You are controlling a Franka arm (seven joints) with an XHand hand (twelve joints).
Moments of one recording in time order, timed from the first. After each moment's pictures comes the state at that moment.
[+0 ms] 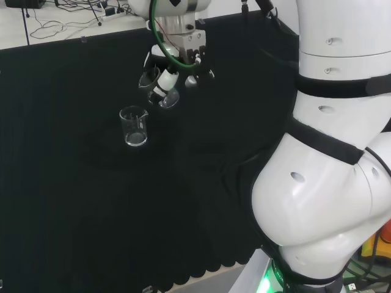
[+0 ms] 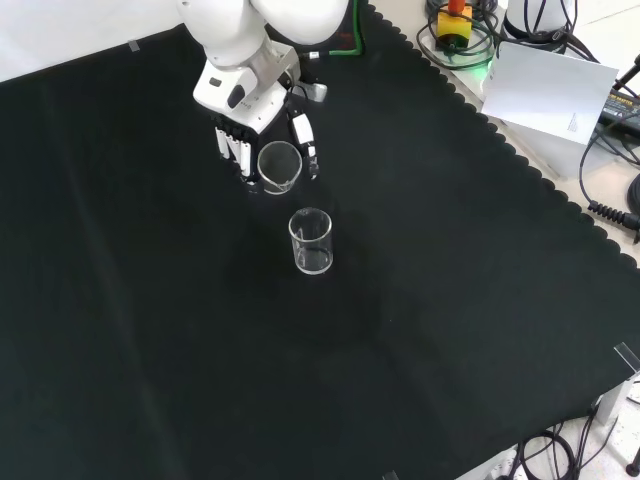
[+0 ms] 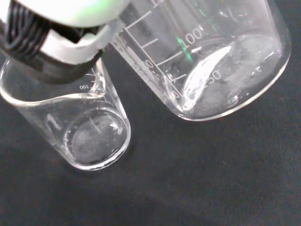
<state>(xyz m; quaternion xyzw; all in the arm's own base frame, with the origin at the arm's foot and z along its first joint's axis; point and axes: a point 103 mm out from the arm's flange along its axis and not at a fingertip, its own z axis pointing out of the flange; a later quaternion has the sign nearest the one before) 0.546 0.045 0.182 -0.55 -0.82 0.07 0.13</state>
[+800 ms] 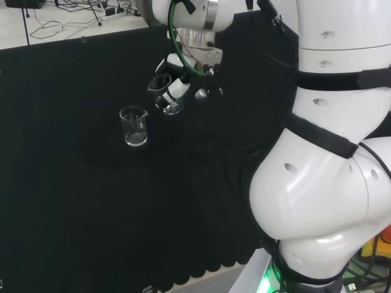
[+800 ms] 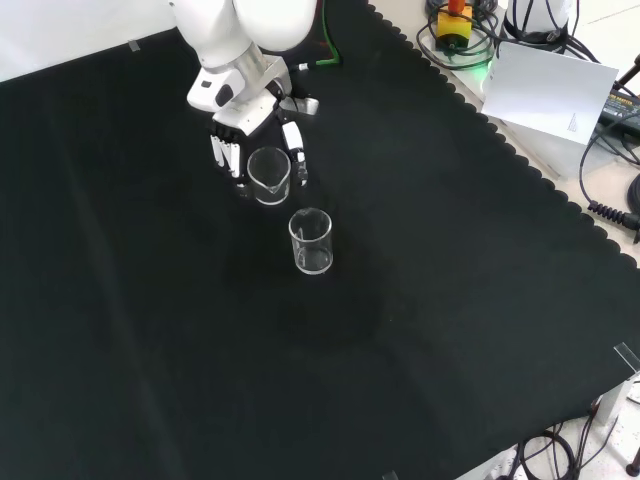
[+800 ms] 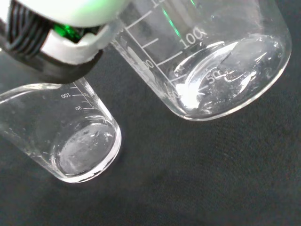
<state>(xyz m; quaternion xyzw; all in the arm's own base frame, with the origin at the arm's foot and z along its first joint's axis) 0.550 0.019 0.135 -0.56 -0.81 -0.02 0.18</state>
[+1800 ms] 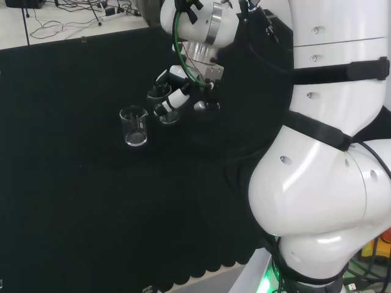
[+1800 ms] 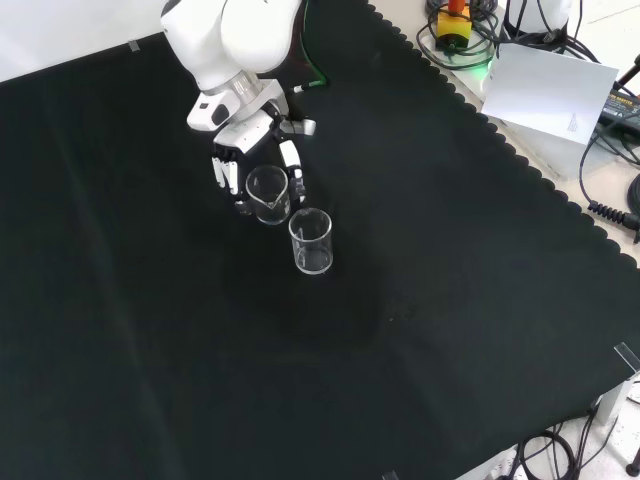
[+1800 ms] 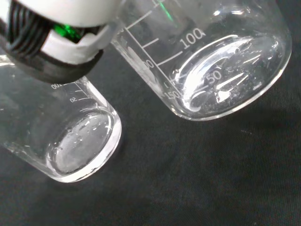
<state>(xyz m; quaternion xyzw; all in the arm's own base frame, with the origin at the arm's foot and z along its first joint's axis) 0.556 0.022 0.092 -0.55 -0.80 -0.07 0.22</state>
